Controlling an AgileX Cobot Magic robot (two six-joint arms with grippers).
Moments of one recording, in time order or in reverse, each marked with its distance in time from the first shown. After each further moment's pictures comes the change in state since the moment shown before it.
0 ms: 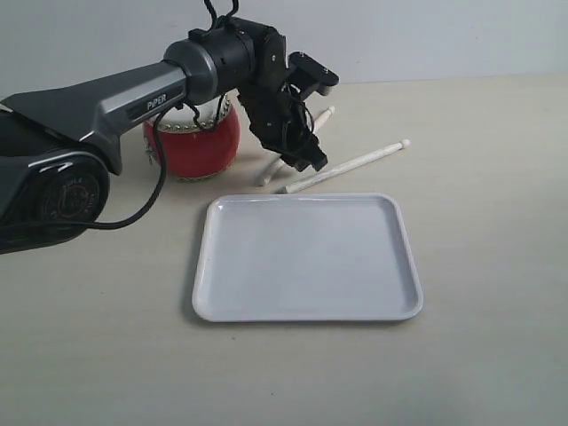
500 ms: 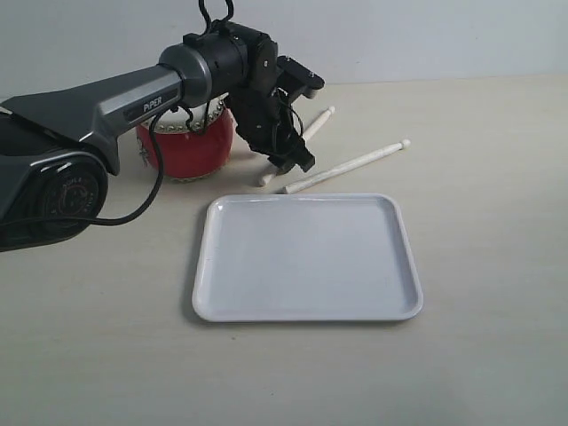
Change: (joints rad) left arm 0.019 0.019 0.000 0.062 0.008 -0.064; right arm 0.000 0.000 0.000 0.000 0.000 0.000
